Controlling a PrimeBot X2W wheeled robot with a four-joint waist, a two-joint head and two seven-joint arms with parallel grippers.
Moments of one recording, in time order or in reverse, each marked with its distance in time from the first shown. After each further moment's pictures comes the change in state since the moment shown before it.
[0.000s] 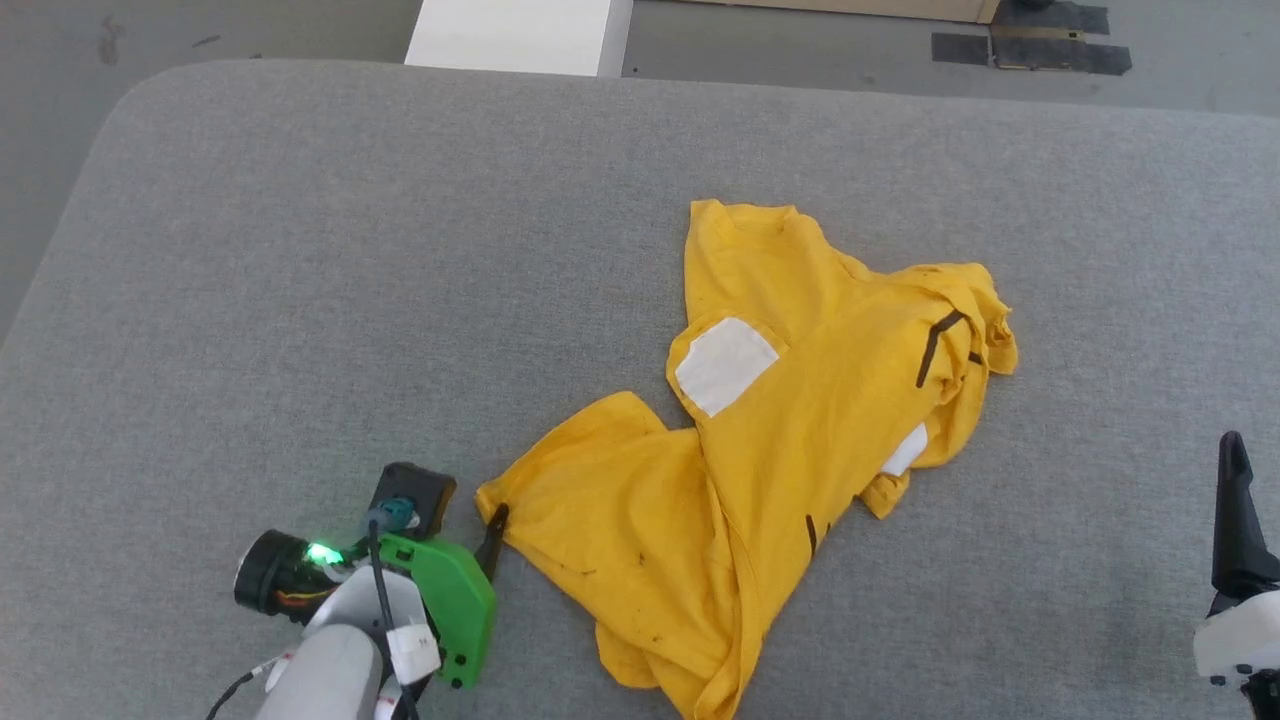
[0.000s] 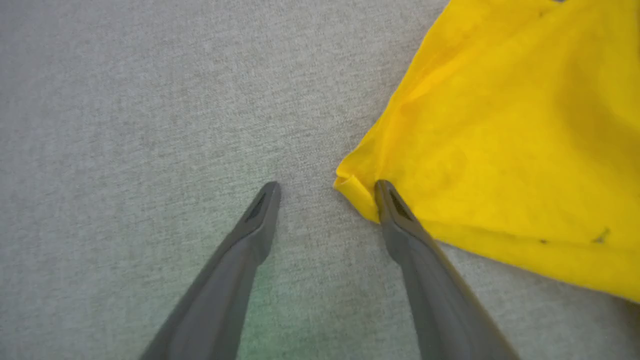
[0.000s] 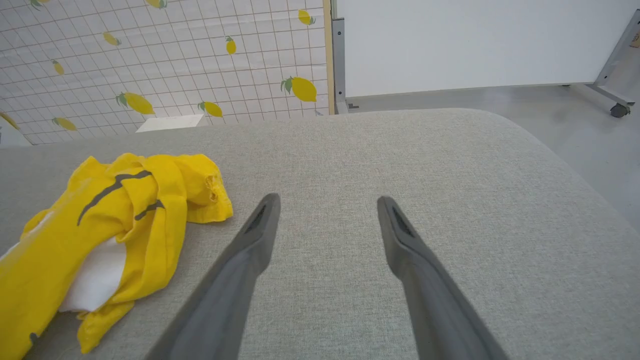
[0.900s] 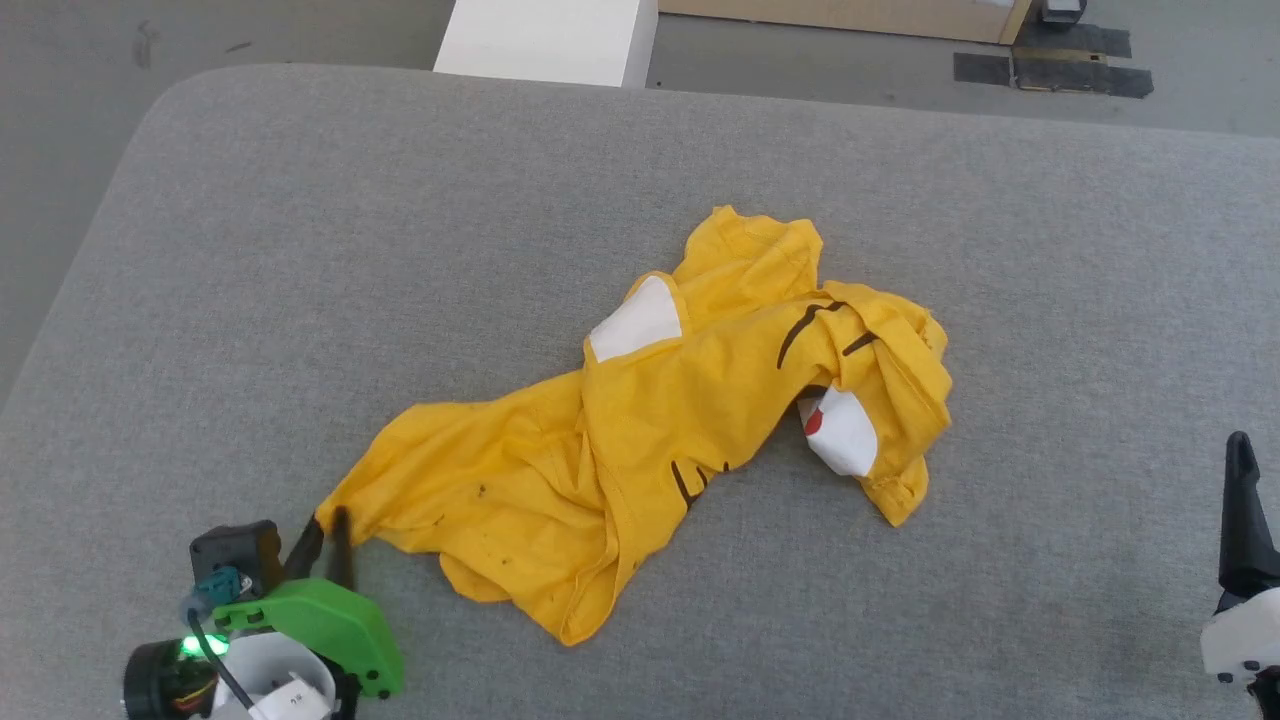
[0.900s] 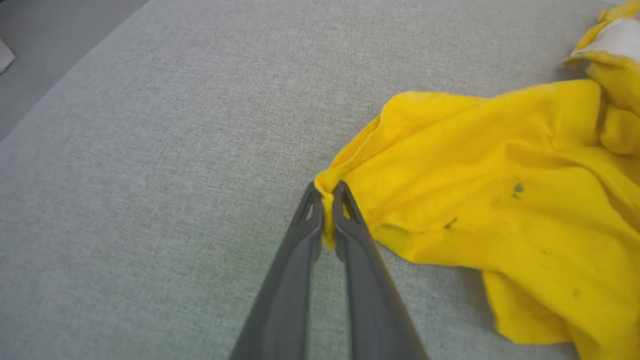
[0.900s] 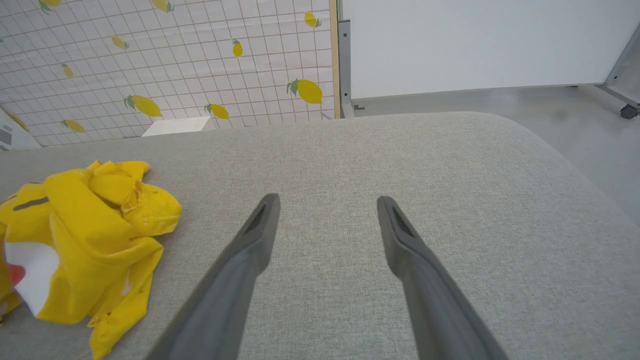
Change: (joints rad) left arm 0.160 -0.007 0.203 -0.118 -0.195 0.229 -0.160; right arm -0.006 0.000 -0.014 -0.002 0.007 0.000 0.027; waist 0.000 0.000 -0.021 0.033
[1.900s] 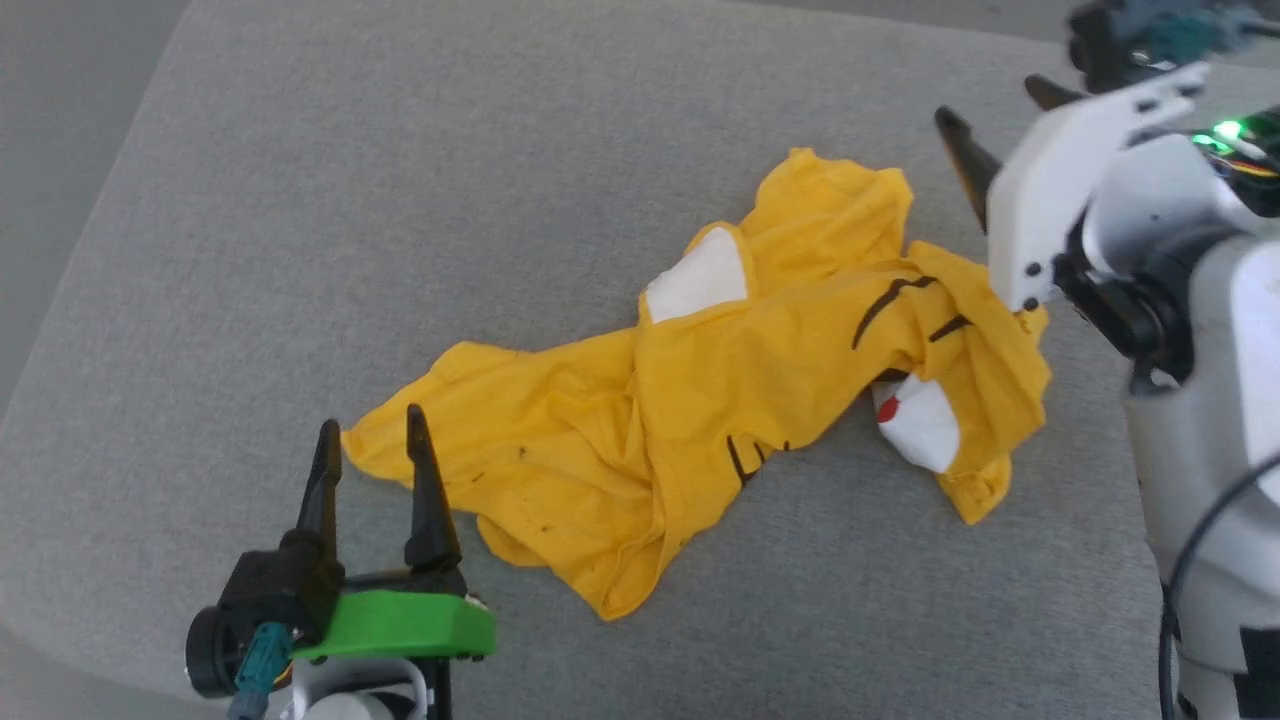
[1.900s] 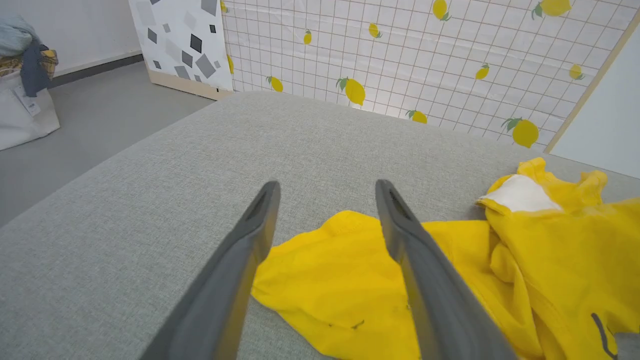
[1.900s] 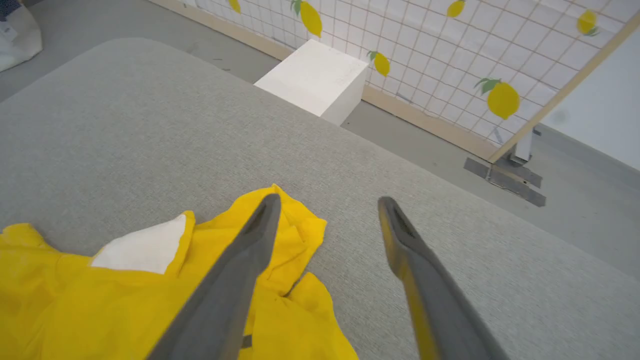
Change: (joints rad) left arm 0.064 -0.158 -0.065 -0.294 0.068 0.105 -0.302; right arm -0.784 -0.114 0.474 0.265 -0.035 0.000 0.627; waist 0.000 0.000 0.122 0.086
